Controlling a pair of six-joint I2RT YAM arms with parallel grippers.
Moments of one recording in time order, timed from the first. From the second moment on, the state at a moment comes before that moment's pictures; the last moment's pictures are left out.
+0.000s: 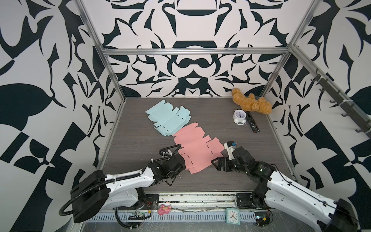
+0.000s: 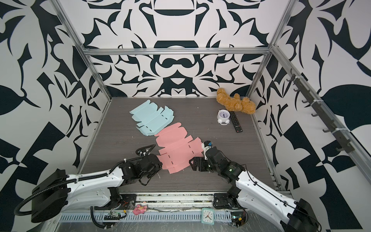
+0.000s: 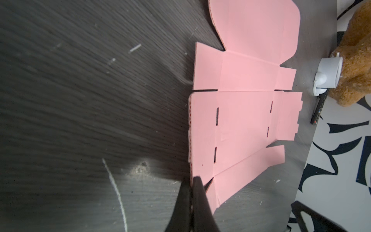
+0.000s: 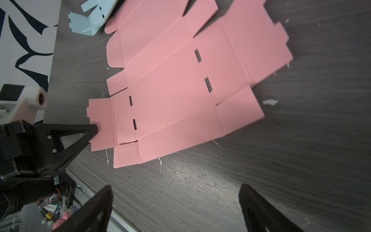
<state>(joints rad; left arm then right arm) -1.08 1.17 0.43 -0.15 -0.25 -1.59 0.73 0.75 0.37 -0.41 -0.13 0.81</state>
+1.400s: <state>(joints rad) -1.27 1.48 0.52 0.14 -0.20 -1.59 0.29 1.17 0.32 0.00 -0.35 0.74</state>
